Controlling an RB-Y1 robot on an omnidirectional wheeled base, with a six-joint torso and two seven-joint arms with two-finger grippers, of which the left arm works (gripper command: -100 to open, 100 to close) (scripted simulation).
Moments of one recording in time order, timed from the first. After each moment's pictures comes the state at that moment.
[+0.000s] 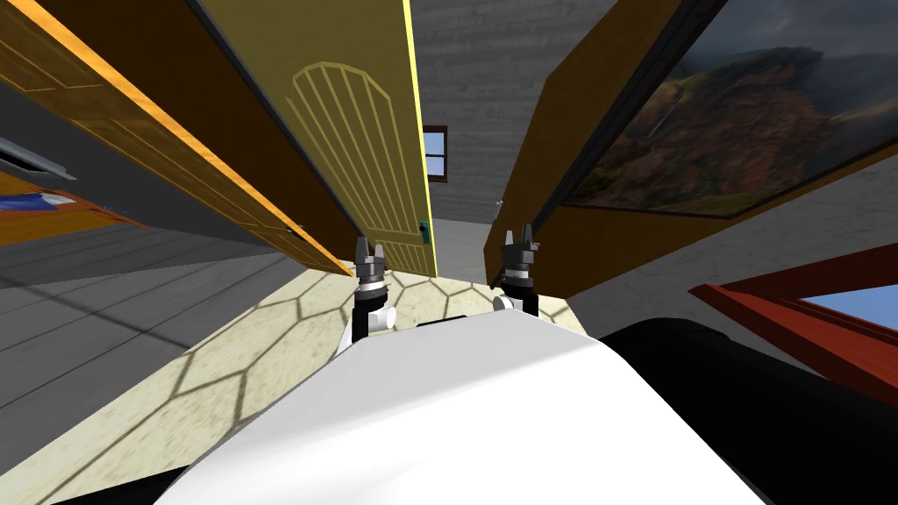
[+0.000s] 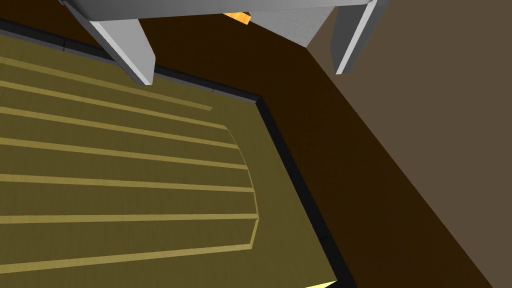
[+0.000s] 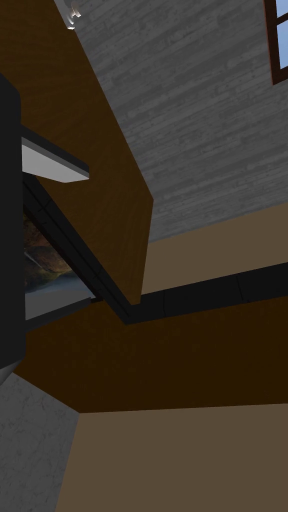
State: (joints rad) arm 0.34 0.07 -0.11 -2.02 0.05 -0.54 -0.08
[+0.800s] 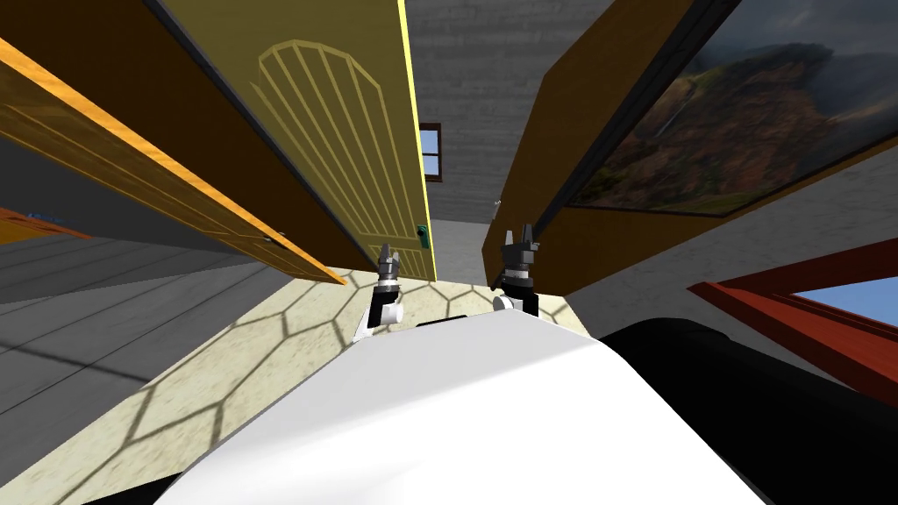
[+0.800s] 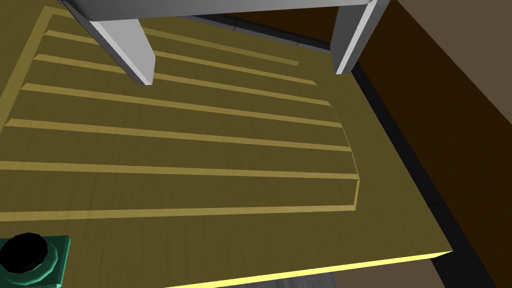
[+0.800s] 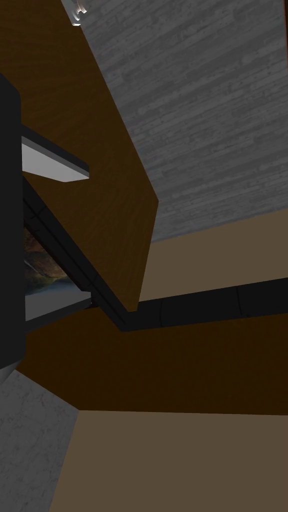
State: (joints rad) arm 0.24 0.07 -0.14 -1.80 0.04 -0.45 -0.06
